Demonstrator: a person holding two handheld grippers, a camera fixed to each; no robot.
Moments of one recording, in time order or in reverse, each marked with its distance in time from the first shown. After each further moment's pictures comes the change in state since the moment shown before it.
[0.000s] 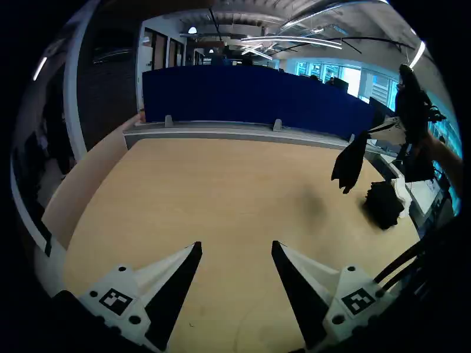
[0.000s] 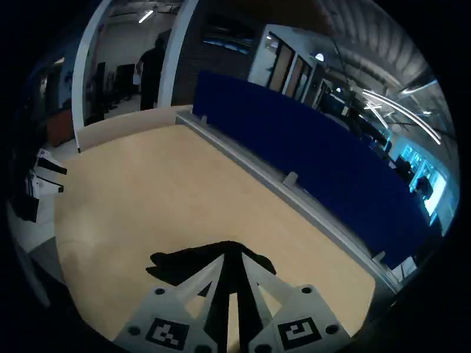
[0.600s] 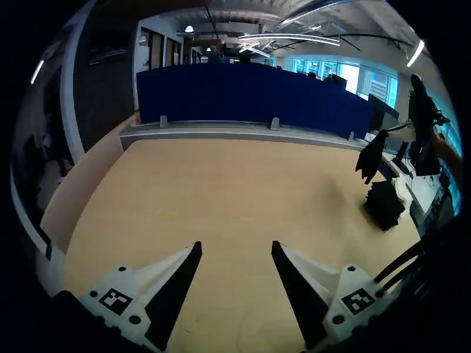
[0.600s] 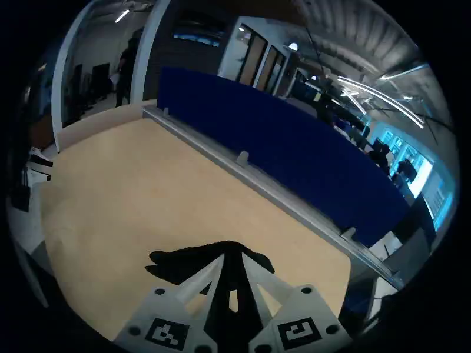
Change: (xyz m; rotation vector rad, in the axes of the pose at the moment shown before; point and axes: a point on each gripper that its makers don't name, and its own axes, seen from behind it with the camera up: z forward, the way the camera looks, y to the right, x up) left arm 0.011 0.013 0.015 -0.006 -0.013 0.014; right arm -0.057 0.113 -0.055 -0.138 -0.054 0.069
